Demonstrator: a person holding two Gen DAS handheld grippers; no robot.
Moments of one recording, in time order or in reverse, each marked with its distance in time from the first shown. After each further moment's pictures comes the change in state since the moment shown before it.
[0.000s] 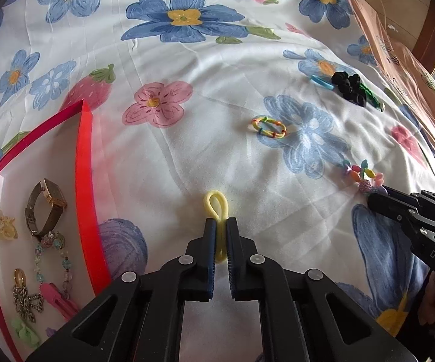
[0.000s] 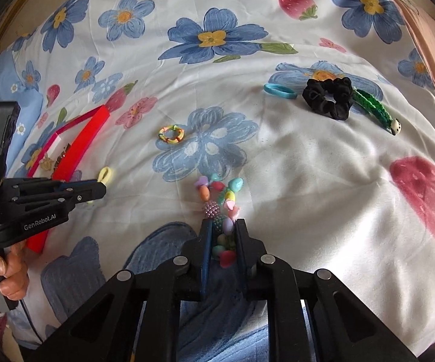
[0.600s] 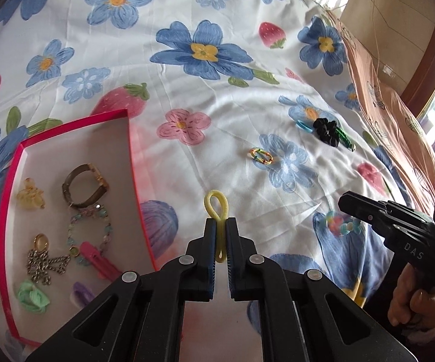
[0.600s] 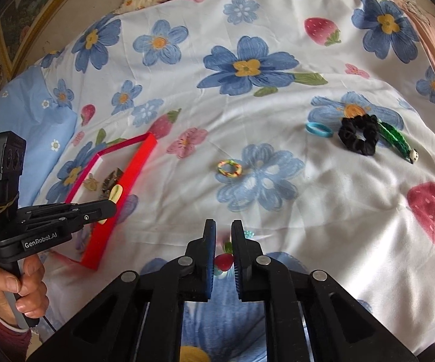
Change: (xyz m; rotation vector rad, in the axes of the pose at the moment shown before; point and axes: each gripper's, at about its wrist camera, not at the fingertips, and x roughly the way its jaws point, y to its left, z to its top) left arm -0.097 0.039 -0.043 -0.132 -0.140 -0.097; right arm -0.037 0.042 0.017 -0.031 -0.094 0.134
